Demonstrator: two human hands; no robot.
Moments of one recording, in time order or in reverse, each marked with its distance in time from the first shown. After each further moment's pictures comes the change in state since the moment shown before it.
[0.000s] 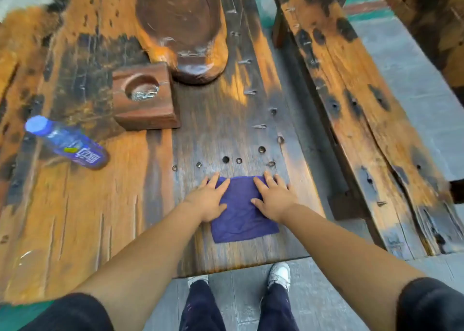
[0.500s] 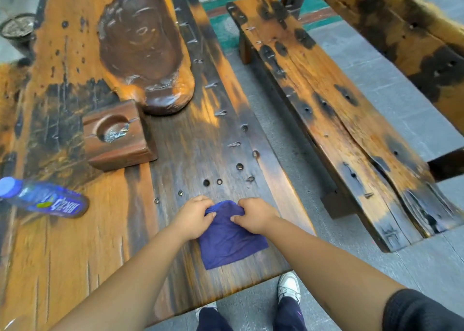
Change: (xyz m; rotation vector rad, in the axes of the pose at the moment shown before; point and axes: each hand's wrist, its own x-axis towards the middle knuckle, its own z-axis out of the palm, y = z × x) left_hand 0.006 0.012 -0.032 -0.191 0.220 0.182; right_hand -0.005 -0.009 -0.014 0.406 0.076 0.042
